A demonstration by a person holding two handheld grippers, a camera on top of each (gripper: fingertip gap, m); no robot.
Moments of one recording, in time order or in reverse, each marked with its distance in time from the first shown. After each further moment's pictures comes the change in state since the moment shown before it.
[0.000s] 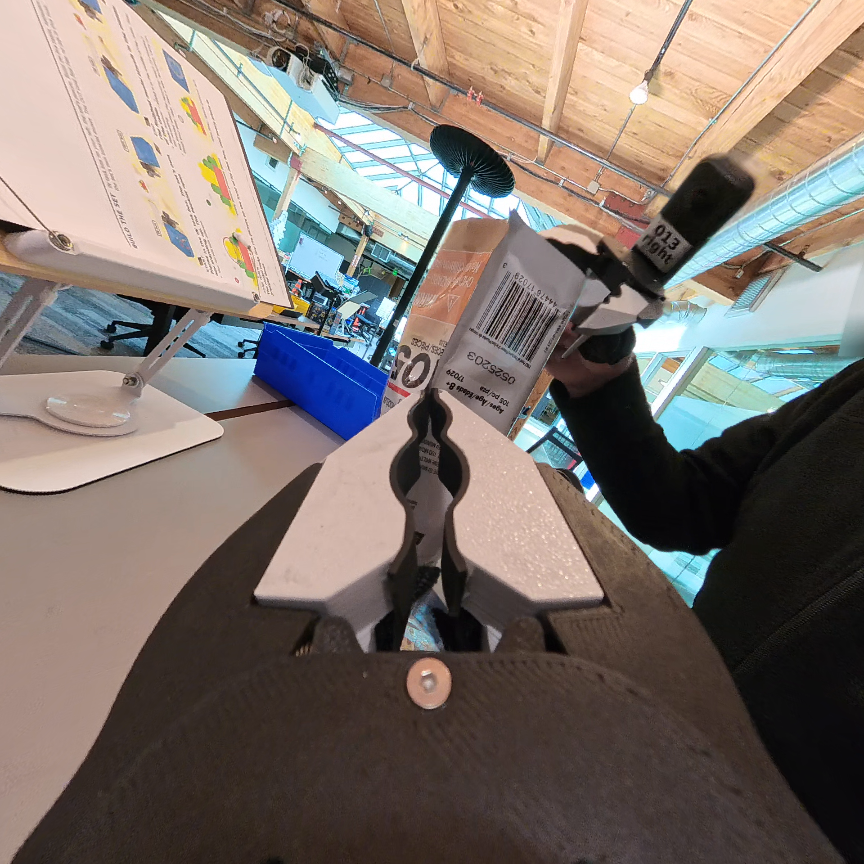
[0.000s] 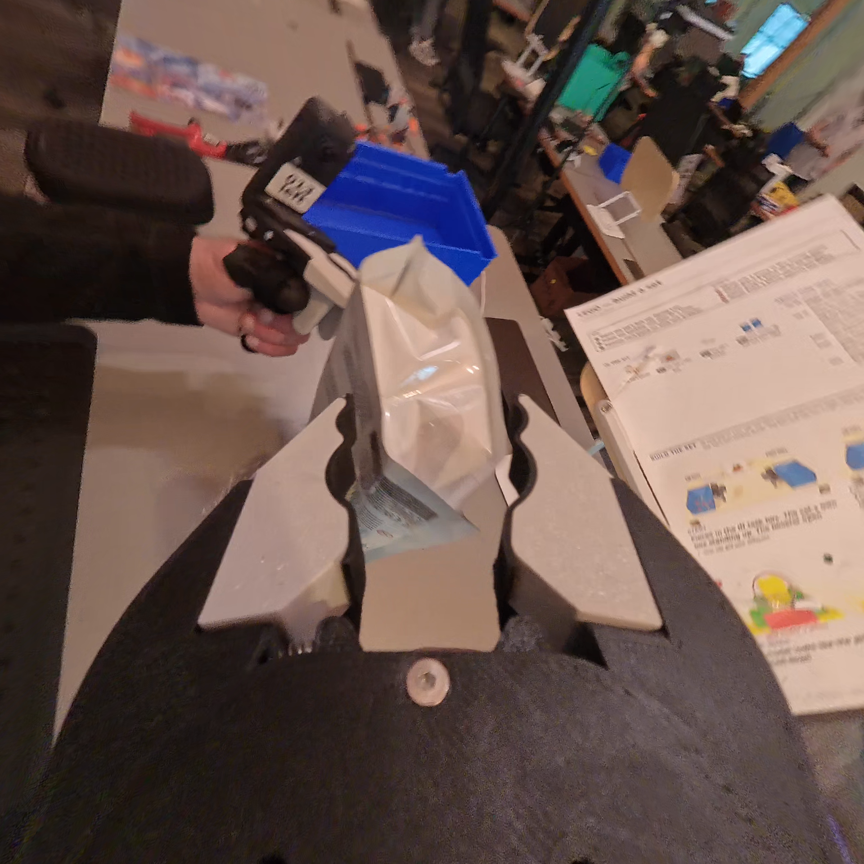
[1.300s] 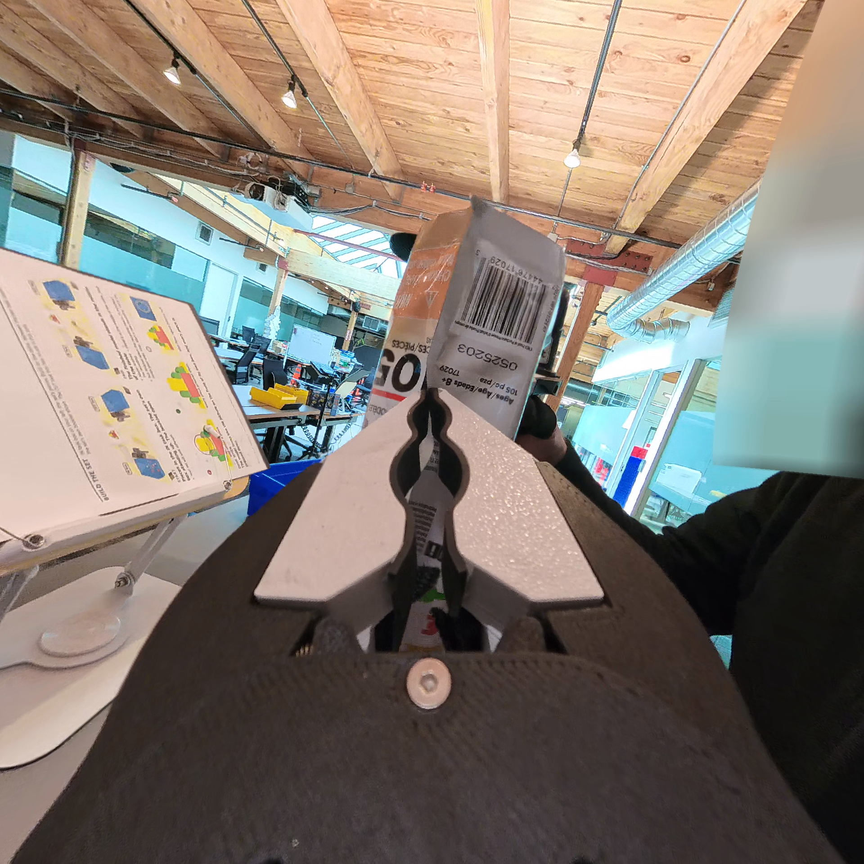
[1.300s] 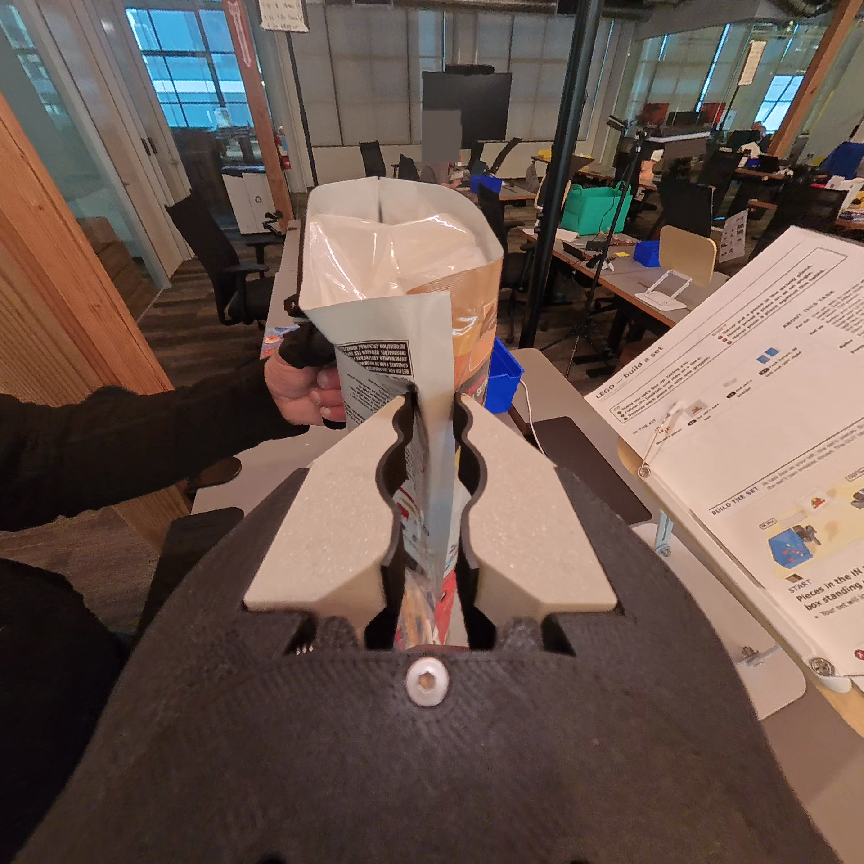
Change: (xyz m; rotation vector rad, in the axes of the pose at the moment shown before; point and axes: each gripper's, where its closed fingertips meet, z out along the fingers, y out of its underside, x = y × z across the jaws) left arm 0.072 -0.128 0.046 0.134 0.067 0.171; right arm 0.051 -0.060 -0.046 0.331 -0.147 0.346
